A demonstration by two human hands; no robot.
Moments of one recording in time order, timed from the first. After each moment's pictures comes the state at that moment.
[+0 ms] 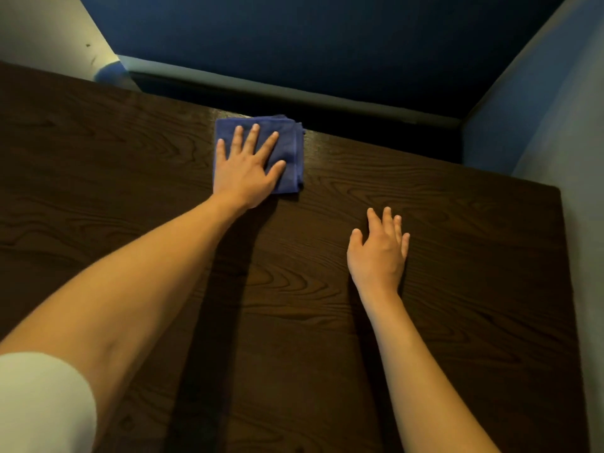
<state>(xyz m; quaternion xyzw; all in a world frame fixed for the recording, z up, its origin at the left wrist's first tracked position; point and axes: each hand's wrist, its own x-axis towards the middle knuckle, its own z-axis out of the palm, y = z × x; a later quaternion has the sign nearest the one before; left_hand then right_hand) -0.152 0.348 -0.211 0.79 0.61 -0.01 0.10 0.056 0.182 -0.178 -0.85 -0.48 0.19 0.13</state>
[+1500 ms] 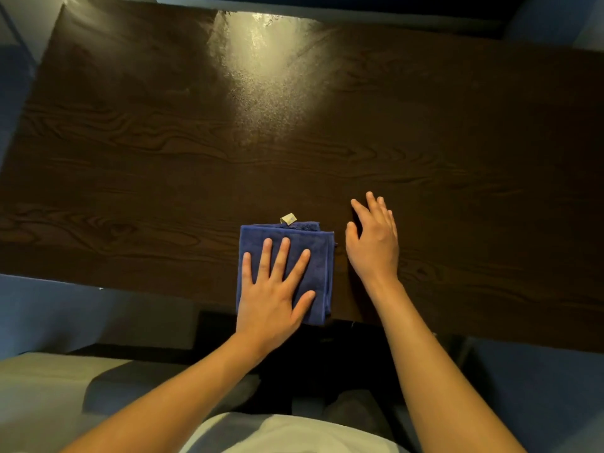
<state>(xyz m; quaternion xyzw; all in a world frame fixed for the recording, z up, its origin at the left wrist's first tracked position) -0.371 -0.050 -0.203 0.85 0.51 -0.06 0.12 -0.161 0.001 -0.174 -0.81 -0.51 0.23 0.16</state>
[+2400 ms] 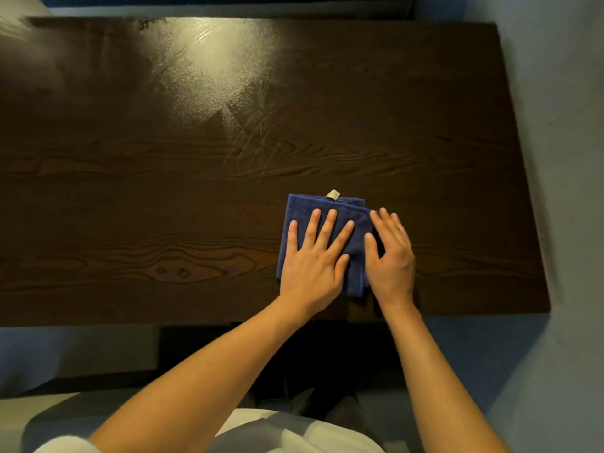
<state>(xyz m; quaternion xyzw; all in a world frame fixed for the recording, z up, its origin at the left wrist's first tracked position) -0.130 -0.054 -0.204 0.90 0.41 -0.04 0.15 0.012 -0.105 -0.182 -0.82 -0.43 0.20 0.31</state>
